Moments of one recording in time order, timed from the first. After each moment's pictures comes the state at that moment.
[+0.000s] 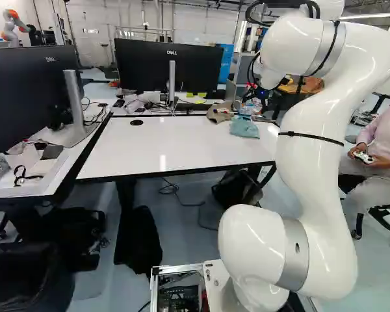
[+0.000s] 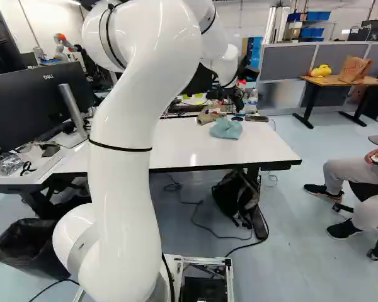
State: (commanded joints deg) arm -24.6 -30.7 -89.7 20.4 -21.9 0.0
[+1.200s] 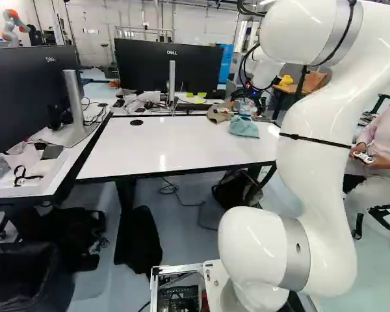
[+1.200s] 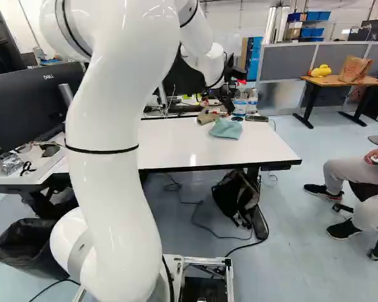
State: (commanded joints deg) arm -20.3 -22.2 -78.8 20.4 -21.9 0.0
